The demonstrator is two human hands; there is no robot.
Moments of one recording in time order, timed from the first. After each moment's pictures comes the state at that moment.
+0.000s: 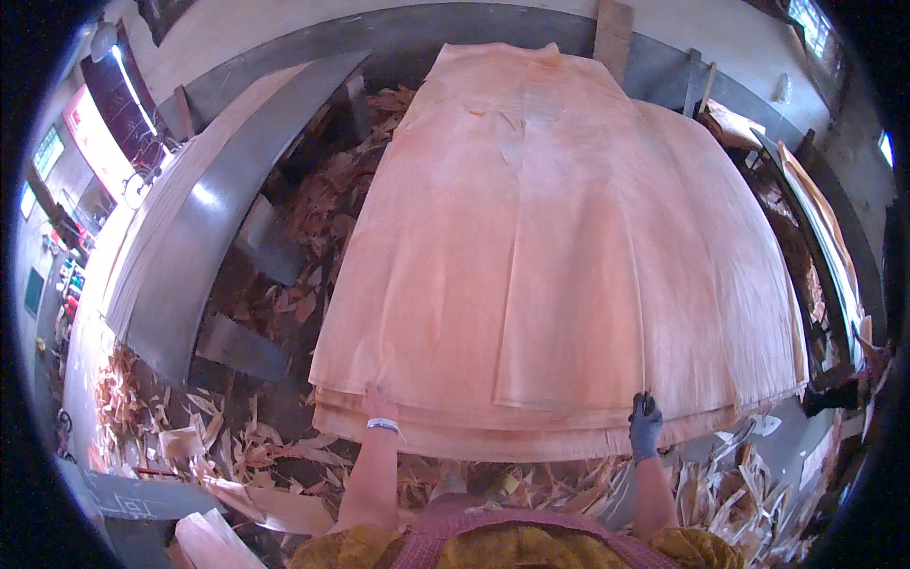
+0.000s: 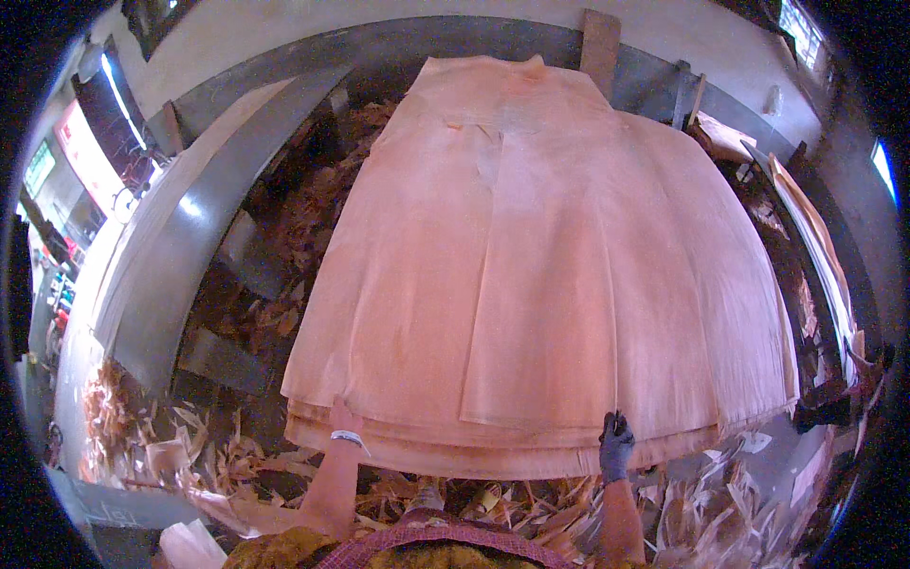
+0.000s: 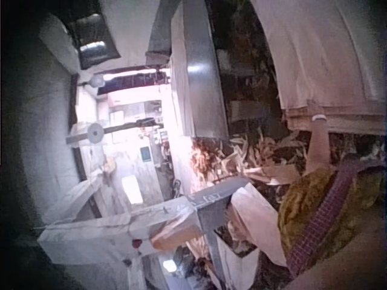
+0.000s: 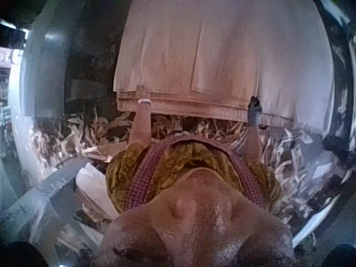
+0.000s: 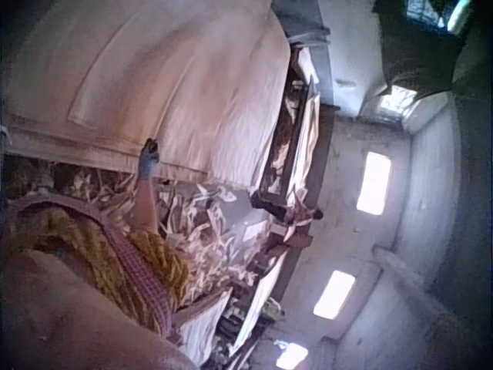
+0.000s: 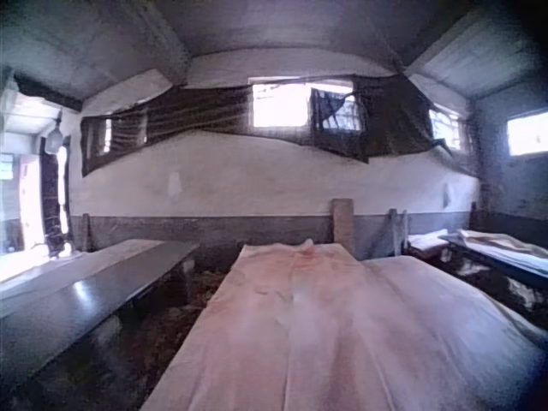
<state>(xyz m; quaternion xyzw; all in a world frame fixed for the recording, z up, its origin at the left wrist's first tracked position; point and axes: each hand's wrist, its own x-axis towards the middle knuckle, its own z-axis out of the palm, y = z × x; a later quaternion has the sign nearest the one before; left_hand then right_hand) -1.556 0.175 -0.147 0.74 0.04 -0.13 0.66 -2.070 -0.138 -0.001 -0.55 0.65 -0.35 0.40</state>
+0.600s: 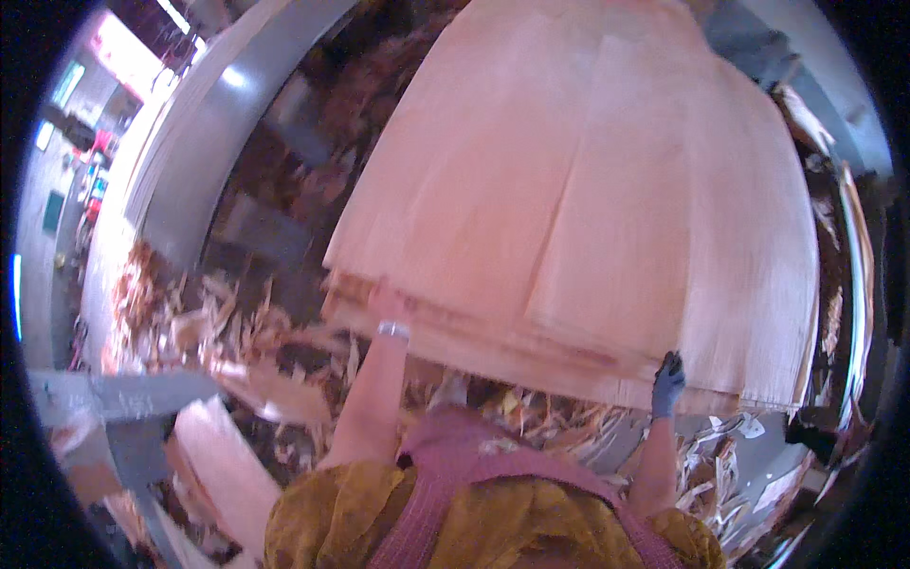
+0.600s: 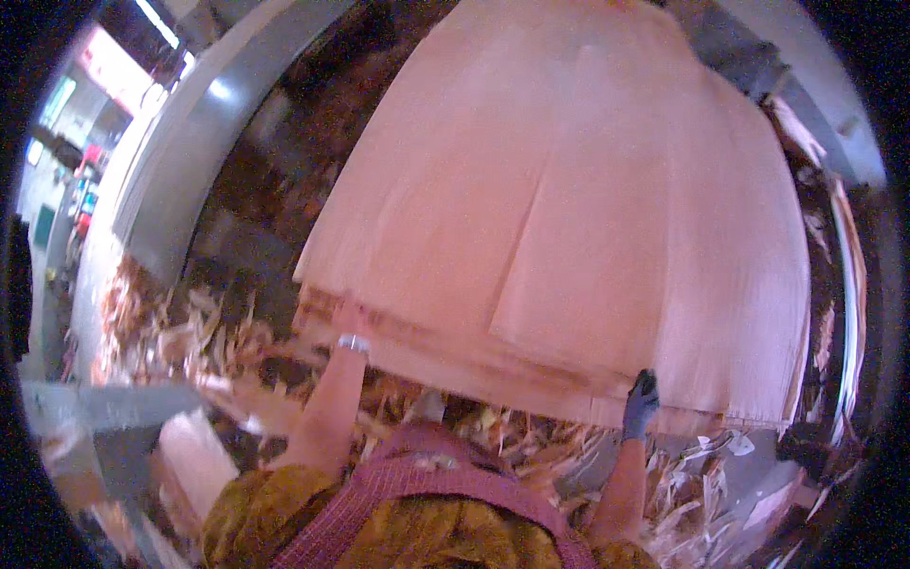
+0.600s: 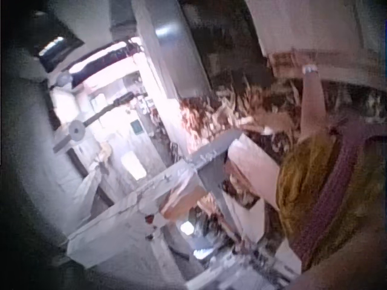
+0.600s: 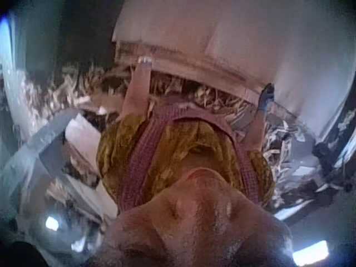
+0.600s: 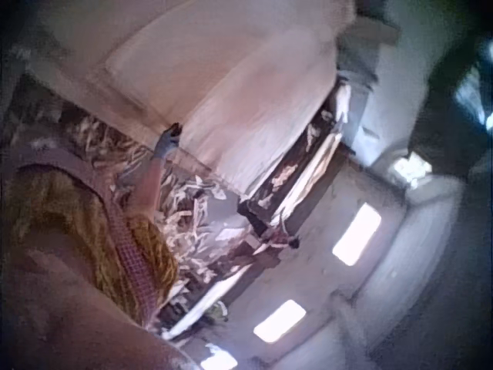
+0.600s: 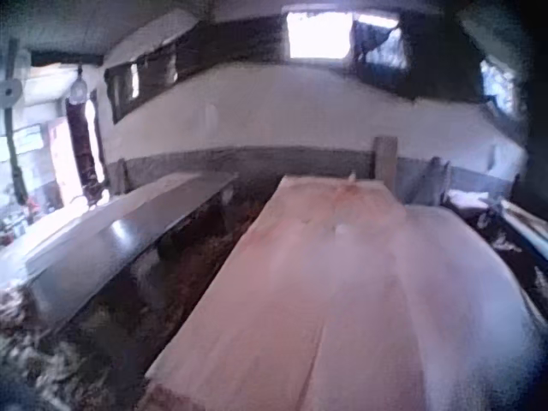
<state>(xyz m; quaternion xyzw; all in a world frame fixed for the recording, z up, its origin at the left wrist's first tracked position) -1.571 0.175 -0.074 0.51 0.29 -0.19 0.79 -2.105 -0.164 -0.027 -0.63 0.68 -0.18 0.33</state>
